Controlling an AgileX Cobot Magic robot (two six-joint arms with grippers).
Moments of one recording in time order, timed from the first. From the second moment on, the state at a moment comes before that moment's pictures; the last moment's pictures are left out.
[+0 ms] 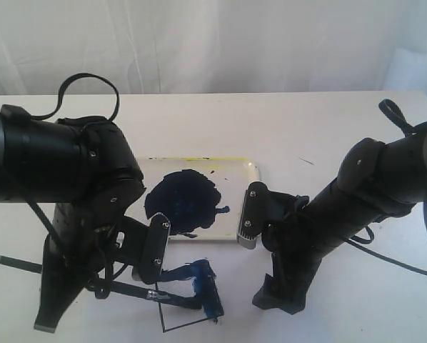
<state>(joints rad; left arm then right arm) -0.88 1.71 -1.03 0.39 1.15 0.62 0.41 1.81 -0.83 0.72 0.51 -1.52</state>
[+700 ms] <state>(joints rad) -0.88 1.71 -1.03 0.31 1.15 0.68 0.41 1.81 -0.83 0.72 0.51 -1.52</state>
